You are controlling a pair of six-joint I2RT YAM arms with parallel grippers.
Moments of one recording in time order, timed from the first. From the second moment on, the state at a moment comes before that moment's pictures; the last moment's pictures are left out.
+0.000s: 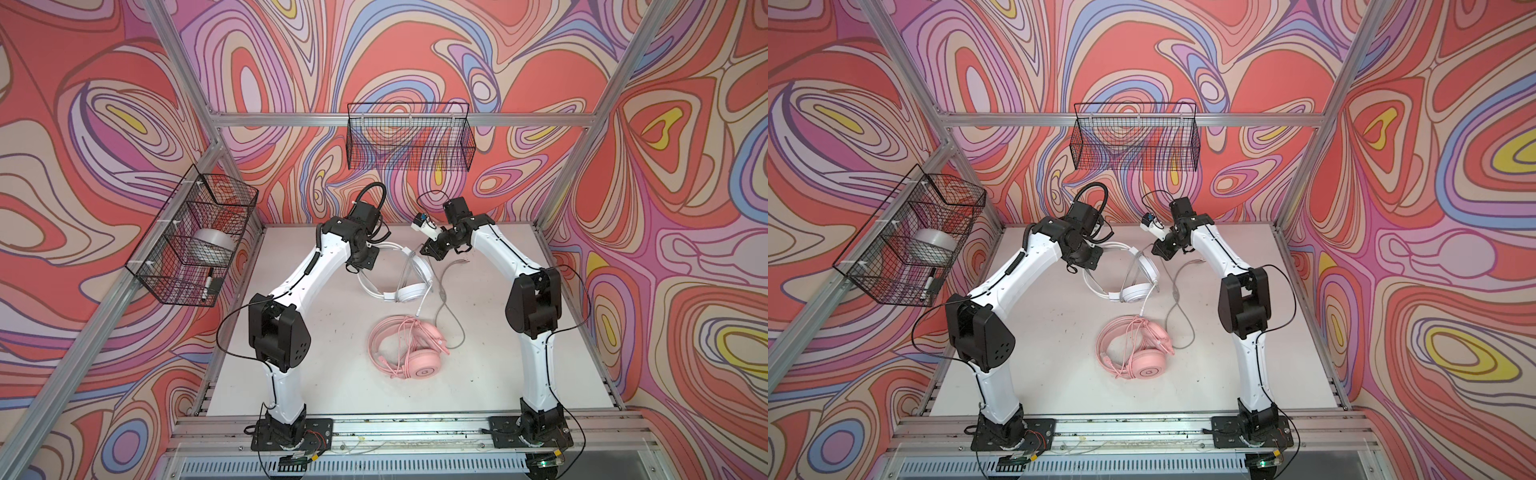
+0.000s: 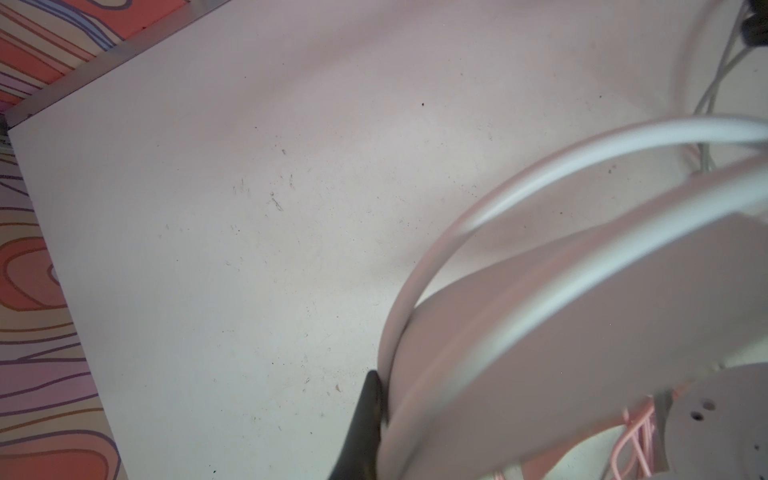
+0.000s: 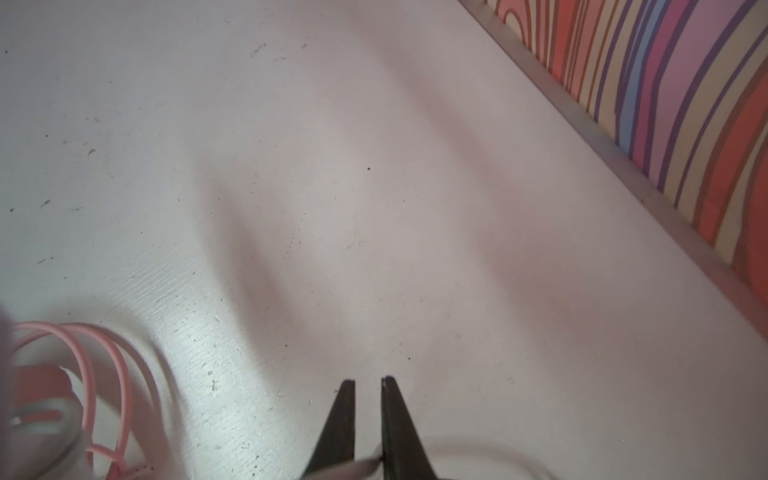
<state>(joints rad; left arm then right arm) -0.44 1.89 1.89 -1.12 -0.14 -0.06 0.29 2.22 2.02 -0.84 -0.46 -0.52</state>
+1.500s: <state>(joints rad) -0.42 1.81 1.87 -1.10 0.10 -0.09 0.17 2.08 1.39 -0.08 -0.54 0.51</state>
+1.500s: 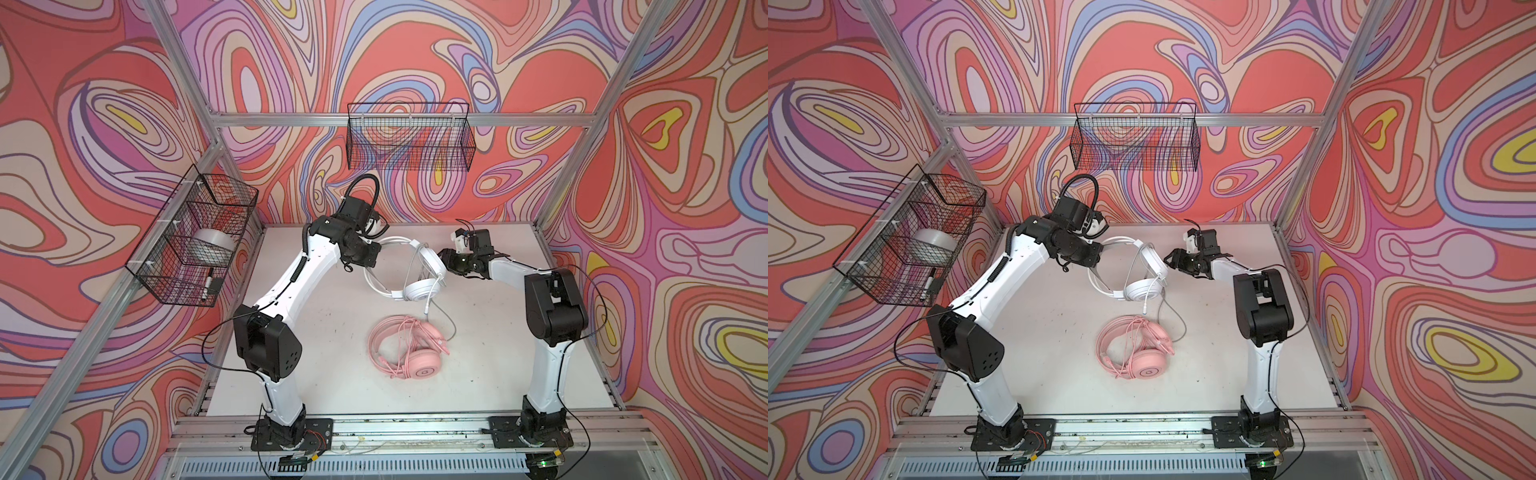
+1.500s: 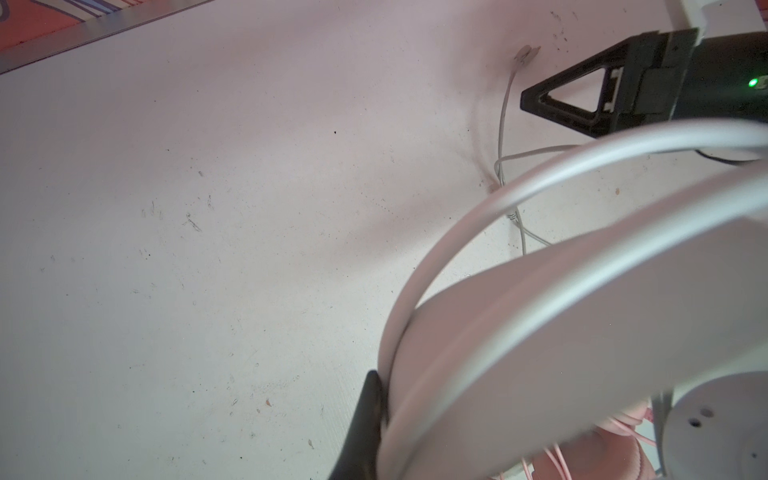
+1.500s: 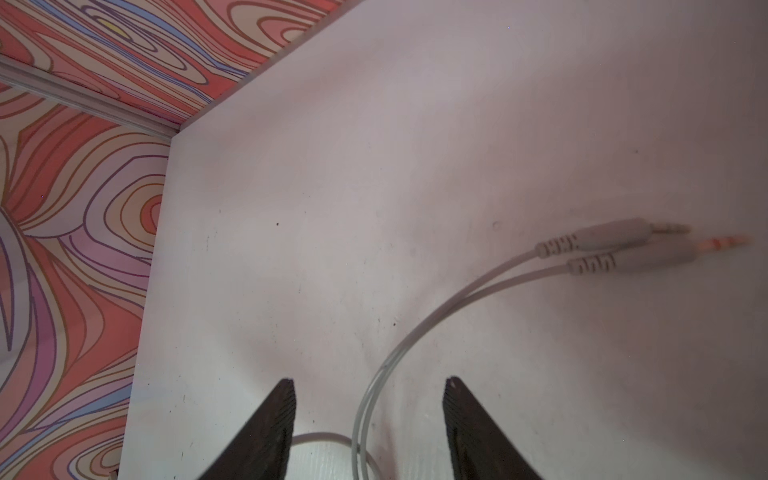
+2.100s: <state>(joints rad) -0.40 1.79 1.87 -1.08 0.12 -0.14 0.18 2.20 1.41 -0.02 -0.54 0.68</state>
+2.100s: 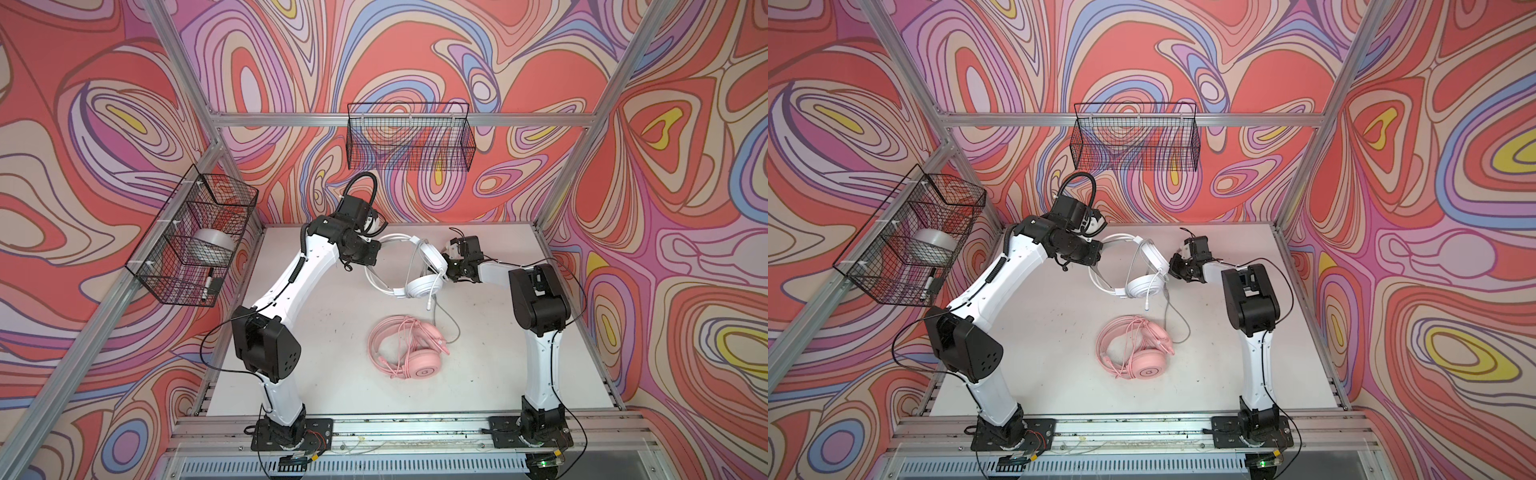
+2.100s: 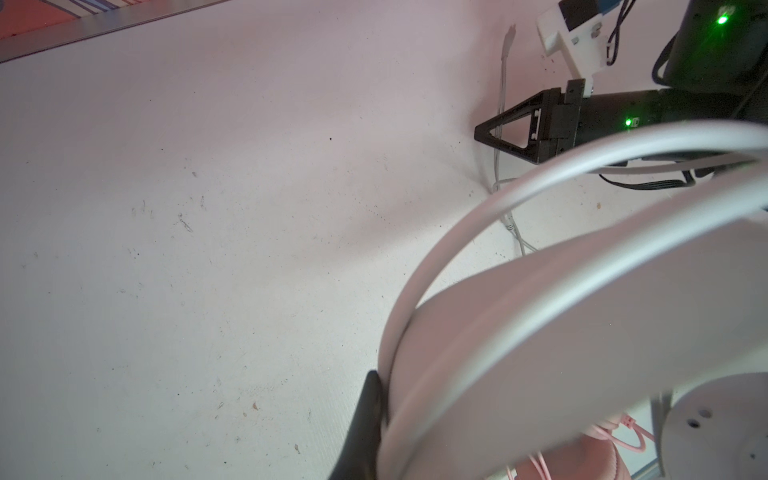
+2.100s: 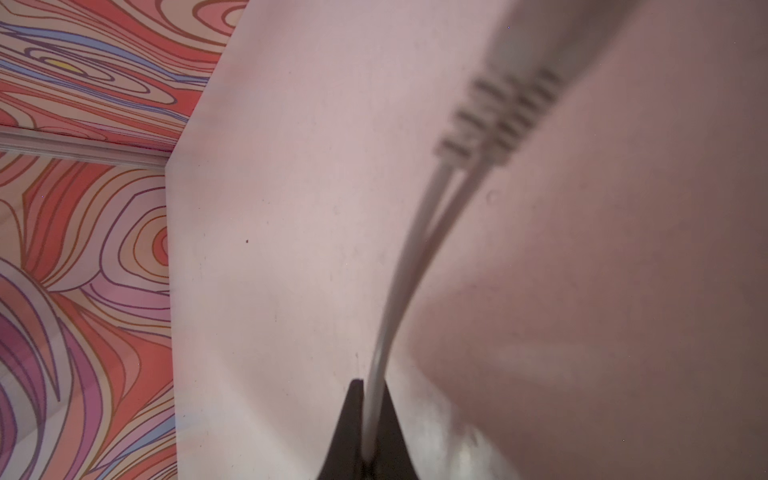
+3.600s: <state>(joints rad) -0.20 1.68 1.82 -1.08 0.29 -0.25 0.09 1.66 1.14 -0.21 -0.51 -0.03</state>
